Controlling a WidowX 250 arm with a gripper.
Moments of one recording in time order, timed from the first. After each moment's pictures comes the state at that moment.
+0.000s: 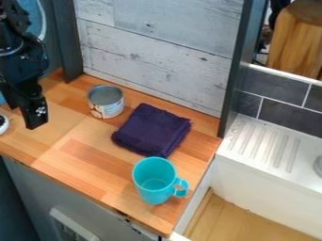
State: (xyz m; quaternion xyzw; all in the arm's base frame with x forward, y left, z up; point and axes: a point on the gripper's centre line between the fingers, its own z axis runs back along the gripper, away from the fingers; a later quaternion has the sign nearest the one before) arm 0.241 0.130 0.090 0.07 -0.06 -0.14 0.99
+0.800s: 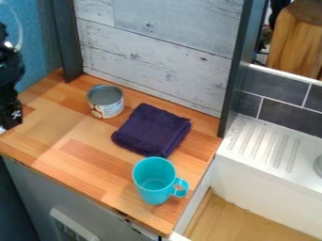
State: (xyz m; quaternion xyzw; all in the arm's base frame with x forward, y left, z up) arm 0.236 0.192 0.065 0.10 -0.03 -0.11 0.99
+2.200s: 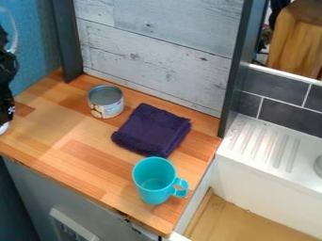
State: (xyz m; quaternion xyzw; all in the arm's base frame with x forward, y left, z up) arm 0.252 0.240 0.042 0.12 0.02 -0.04 0.99
